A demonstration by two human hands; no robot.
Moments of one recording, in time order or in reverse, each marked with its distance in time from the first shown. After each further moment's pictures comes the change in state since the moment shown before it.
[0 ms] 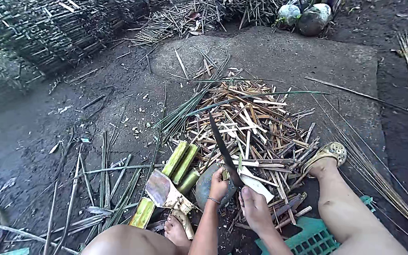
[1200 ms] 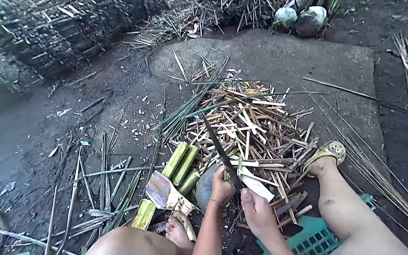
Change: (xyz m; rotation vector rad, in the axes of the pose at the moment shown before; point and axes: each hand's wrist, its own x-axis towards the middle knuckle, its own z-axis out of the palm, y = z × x) left_hand -0.012 0.024 0.005 0.291 -0.013 0.018; right_hand -0.015 -0.029 -0.008 -0.194 -0.027 0.101
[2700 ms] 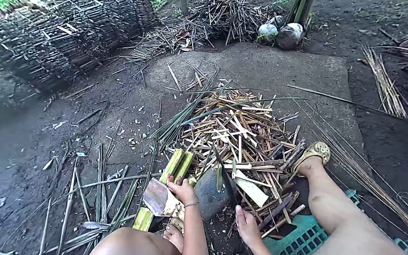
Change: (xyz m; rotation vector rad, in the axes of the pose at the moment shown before) left_hand 0.011 -0.002 -0.062 -0.309 0.931 -0.218; right_hand -0.024 0.098 0.048 0.207 -0.073 0.266
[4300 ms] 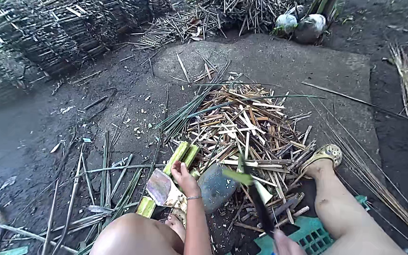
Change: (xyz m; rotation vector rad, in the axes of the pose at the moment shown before) left_hand -0.001 0.033 0.005 -0.066 -0.033 0.021; right_hand -0.081 -0.020 -0.090 -0.041 -0.048 -0.123
